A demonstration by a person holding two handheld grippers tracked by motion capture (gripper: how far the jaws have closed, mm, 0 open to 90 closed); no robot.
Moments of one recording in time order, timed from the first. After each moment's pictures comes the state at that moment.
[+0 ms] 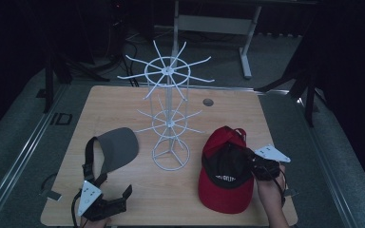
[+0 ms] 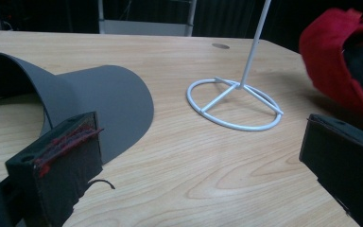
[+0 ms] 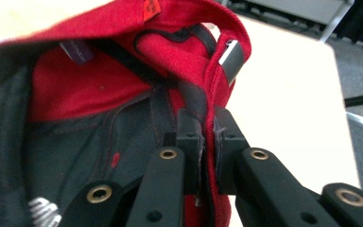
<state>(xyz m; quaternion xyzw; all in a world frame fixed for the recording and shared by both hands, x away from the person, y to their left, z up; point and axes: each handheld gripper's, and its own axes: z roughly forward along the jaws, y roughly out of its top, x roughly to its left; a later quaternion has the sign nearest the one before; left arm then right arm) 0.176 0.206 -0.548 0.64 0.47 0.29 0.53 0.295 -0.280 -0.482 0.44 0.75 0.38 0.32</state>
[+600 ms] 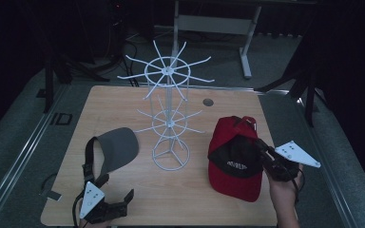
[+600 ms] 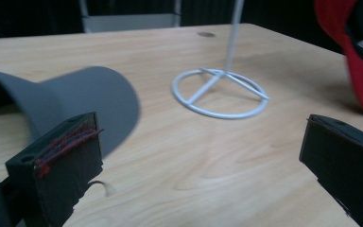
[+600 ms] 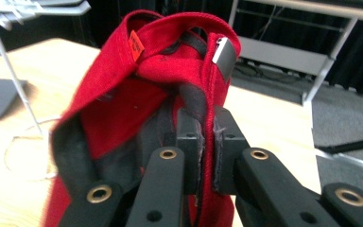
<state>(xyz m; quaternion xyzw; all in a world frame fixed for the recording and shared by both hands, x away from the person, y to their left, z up) 0.171 0.199 -0.539 0.68 0.44 0.28 0.52 0.264 -0.289 -0.416 0.41 0.70 0.47 0.34</state>
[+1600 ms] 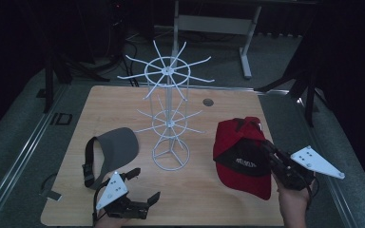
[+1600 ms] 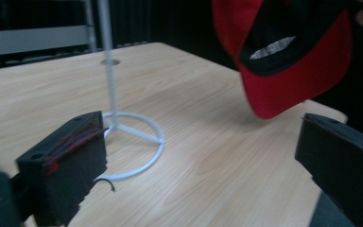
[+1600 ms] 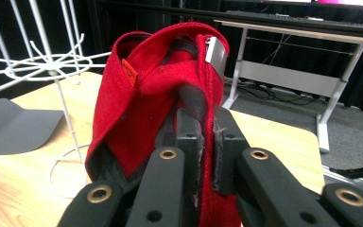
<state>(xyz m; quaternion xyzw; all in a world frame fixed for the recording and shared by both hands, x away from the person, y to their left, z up) 0.184 0.142 -0.481 0.73 0.32 0.19 0.58 0.231 -0.293 -0.382 0.39 0.68 0.52 0.34</state>
